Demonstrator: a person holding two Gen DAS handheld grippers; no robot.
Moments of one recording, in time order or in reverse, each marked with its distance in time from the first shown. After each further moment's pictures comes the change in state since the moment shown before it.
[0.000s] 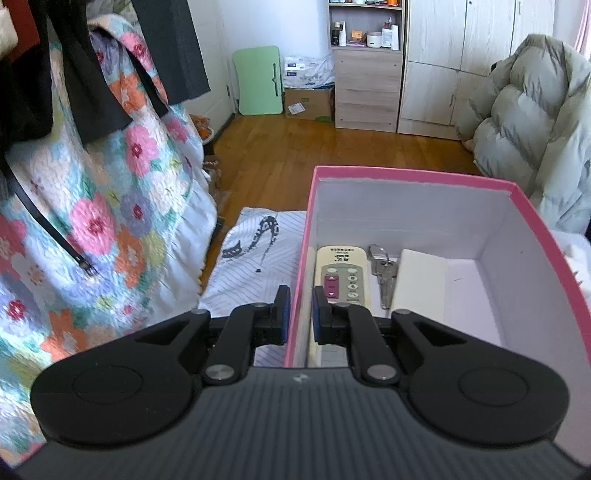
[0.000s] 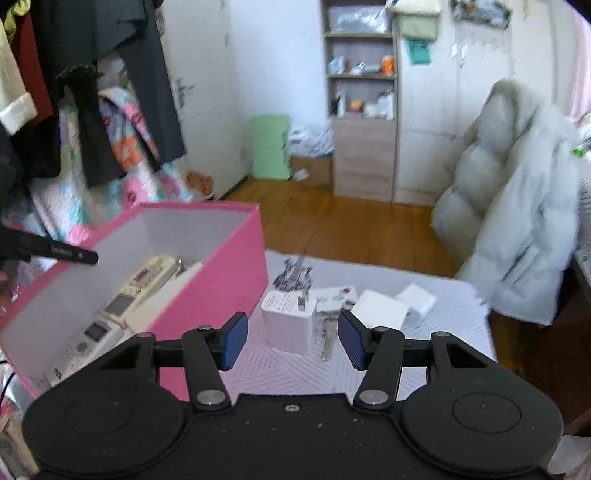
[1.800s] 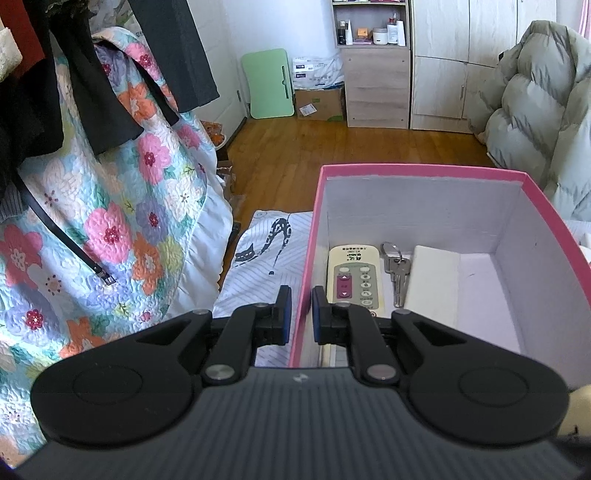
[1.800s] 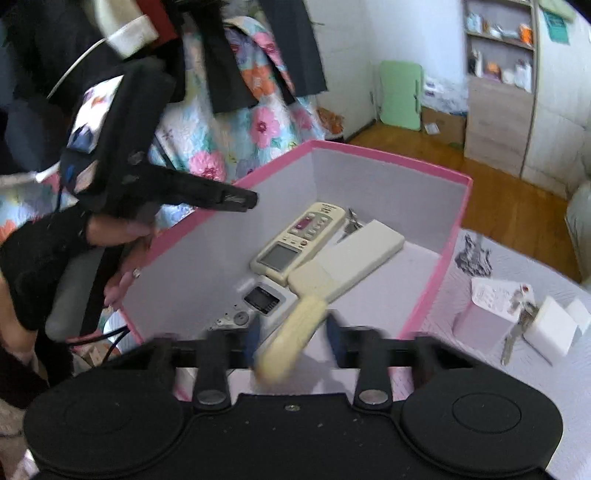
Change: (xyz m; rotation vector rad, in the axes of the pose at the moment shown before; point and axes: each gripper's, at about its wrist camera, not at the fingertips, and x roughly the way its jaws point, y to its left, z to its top) left arm 0.002 -0.011 0.001 0.050 -0.008 0.077; right arm 0.020 0.107 0.015 -0.127 0.227 0.367
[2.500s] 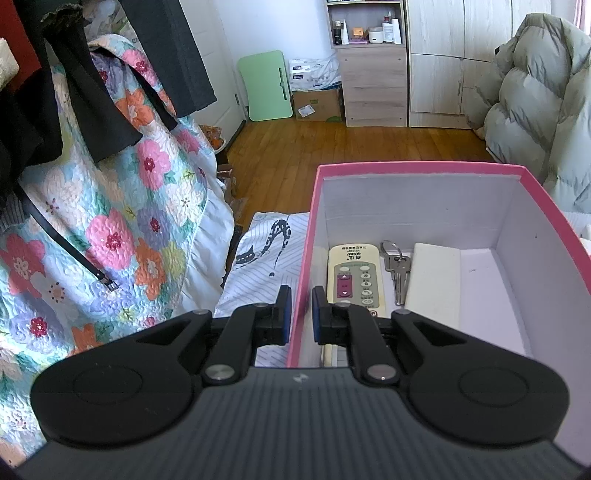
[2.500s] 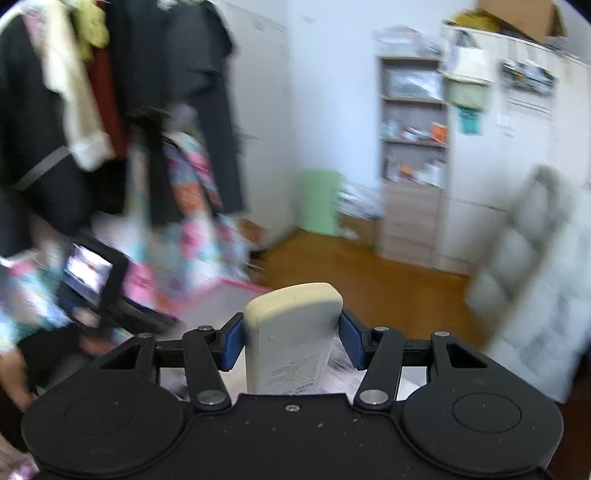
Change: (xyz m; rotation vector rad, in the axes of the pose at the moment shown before) left arm -0.002 -0.008 0.002 0.037 0.004 0.013; right arm -0.135 -0.009 0.012 -0.054 -0.399 -0.237
